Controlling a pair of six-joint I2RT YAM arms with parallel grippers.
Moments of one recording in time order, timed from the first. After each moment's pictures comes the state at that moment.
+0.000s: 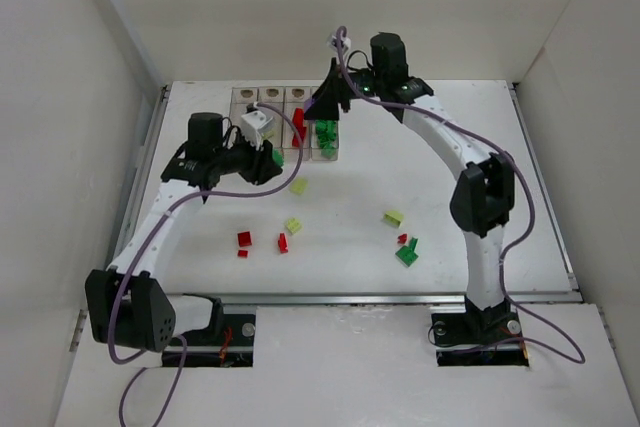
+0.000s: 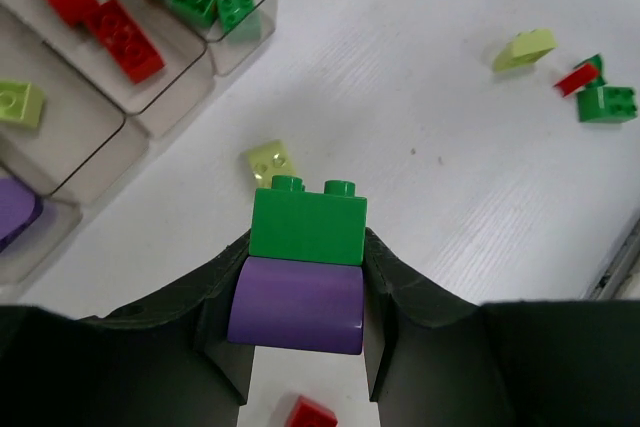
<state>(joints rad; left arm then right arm) -0.18 1.26 1.05 -0.44 0.68 0.28 0.46 2.08 1.99 -0.21 -1.07 0.15</state>
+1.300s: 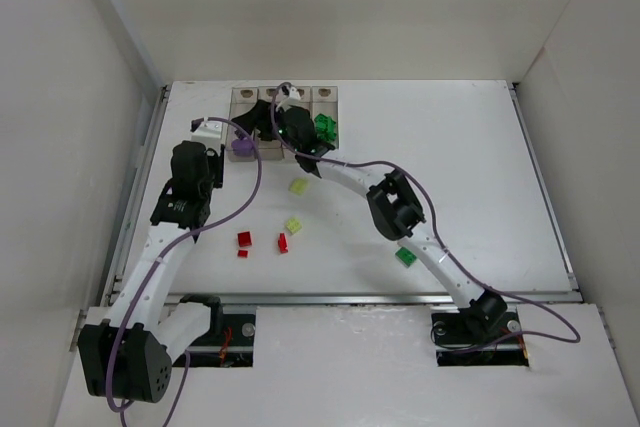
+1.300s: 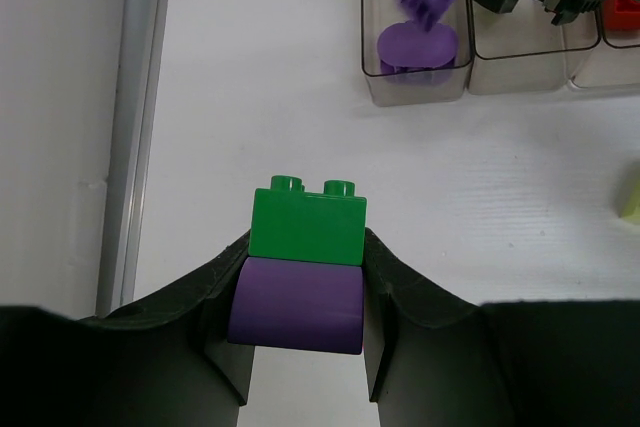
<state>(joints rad) -0.13 0.98 0.77 -0.24 -0.25 0.14 0.76 2.84 2.49 0.37 -0.11 0.83</state>
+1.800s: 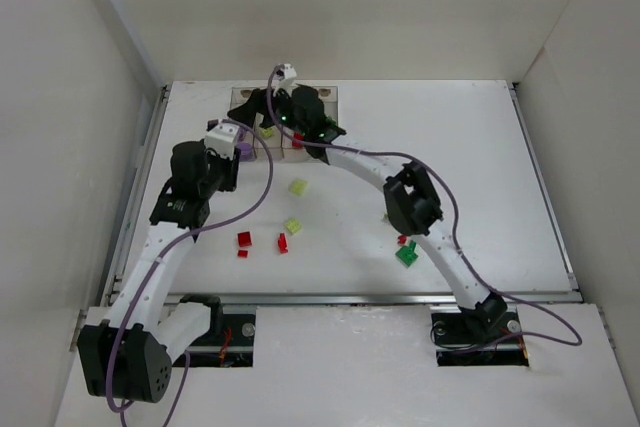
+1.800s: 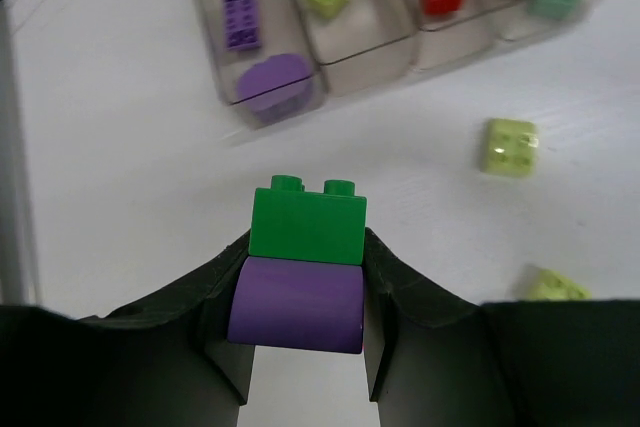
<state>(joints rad) -0.13 0.98 0.77 -0.25 0.03 0.17 0.75 2.64 2.36 0.35 -0.23 0.60</state>
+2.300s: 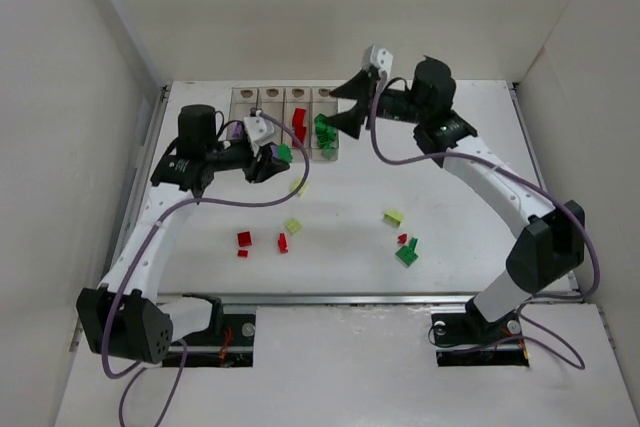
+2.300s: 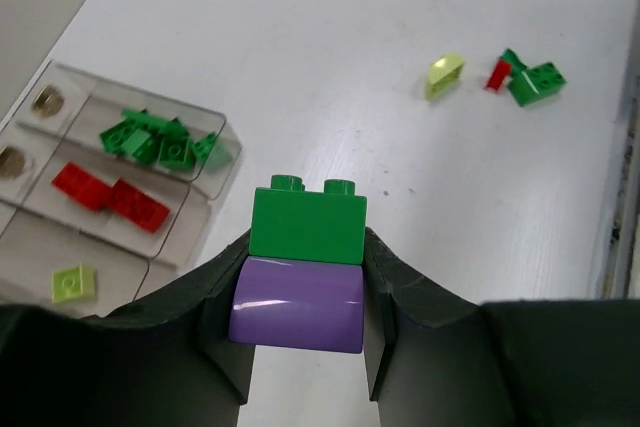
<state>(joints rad) -0.18 1.17 1.09 -0.46 0.90 0.54 0.46 1.61 1.48 0.21 -0.83 -0.07</state>
